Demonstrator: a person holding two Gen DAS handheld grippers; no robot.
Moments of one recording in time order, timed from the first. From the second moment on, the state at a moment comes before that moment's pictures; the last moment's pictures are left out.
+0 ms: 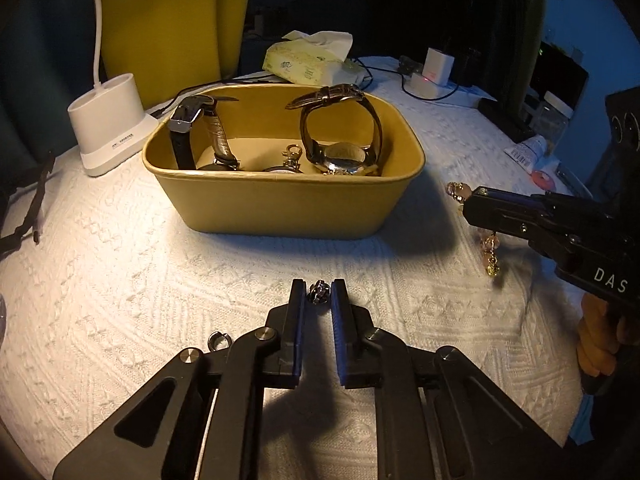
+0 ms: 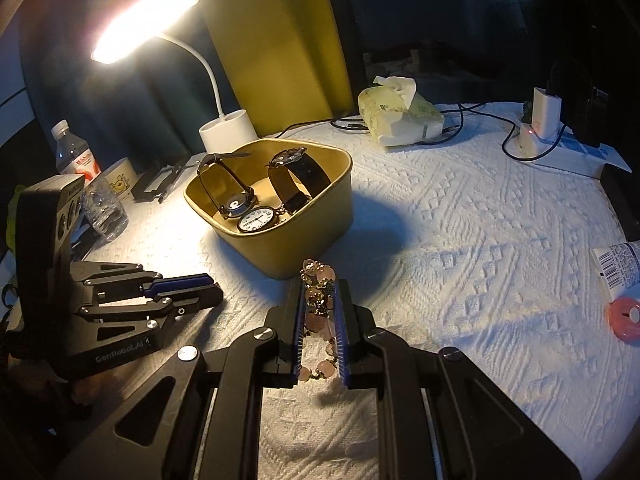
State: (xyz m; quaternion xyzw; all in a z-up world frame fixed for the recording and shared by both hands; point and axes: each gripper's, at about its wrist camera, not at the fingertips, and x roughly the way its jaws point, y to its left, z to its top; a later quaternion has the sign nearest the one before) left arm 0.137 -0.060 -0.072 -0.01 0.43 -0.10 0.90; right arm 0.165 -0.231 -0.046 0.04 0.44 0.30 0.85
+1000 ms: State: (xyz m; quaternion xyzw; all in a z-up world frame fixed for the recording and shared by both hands) left arm 0.125 -0.045 -0.011 -0.02 0.33 -0.10 0.94; right arm 0.170 -0.206 -0.010 0.01 0.39 0.32 0.86
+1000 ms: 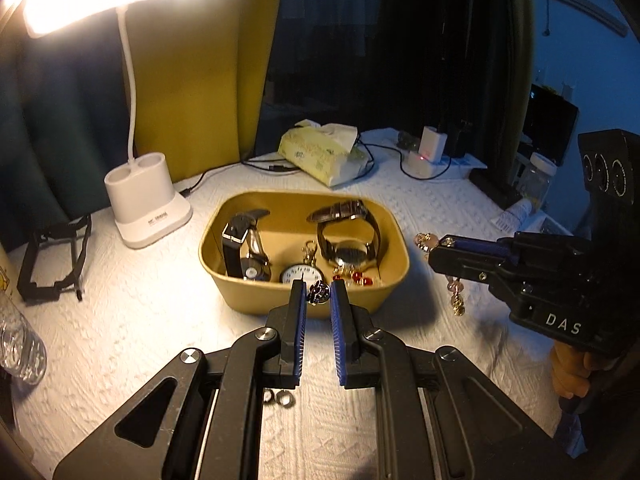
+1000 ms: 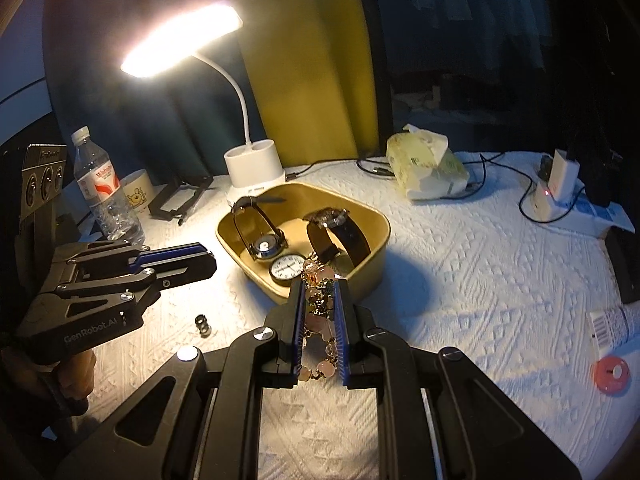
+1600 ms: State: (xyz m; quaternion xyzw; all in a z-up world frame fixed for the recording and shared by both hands) left arm 0.164 -0.049 -0.023 -0.04 0.35 -0.12 0.93; right arm 0.194 -0.208 -0.019 0.02 0.39 0.32 0.86
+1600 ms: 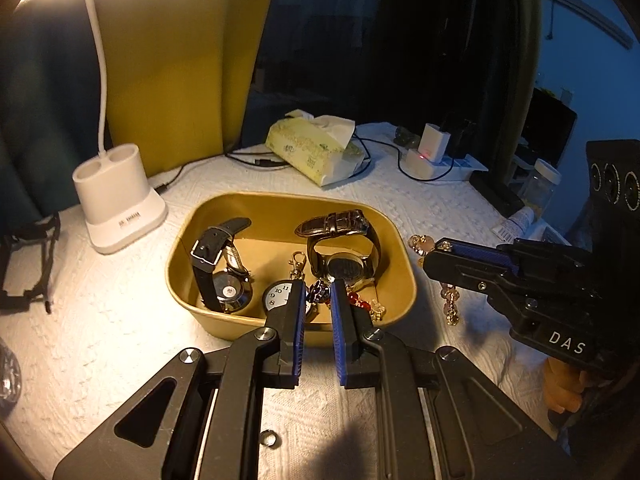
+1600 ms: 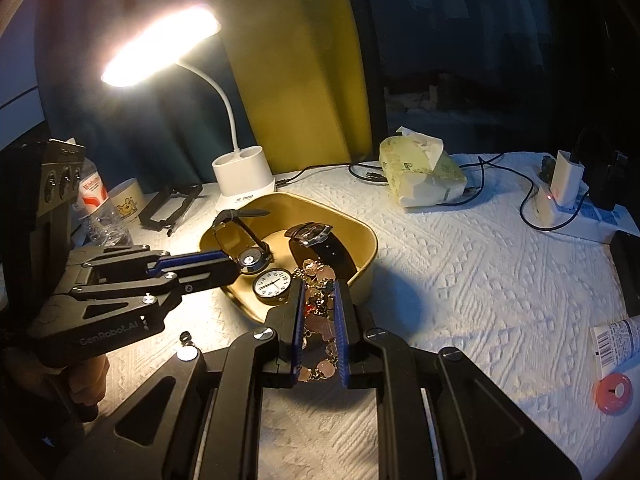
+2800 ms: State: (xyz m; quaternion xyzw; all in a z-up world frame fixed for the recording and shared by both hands) left arm 0.146 0.020 -0.025 -0.11 0.34 -0.04 0.93; right arm 0.226 -0.158 -0.016 -0.02 0.39 0.33 0.86
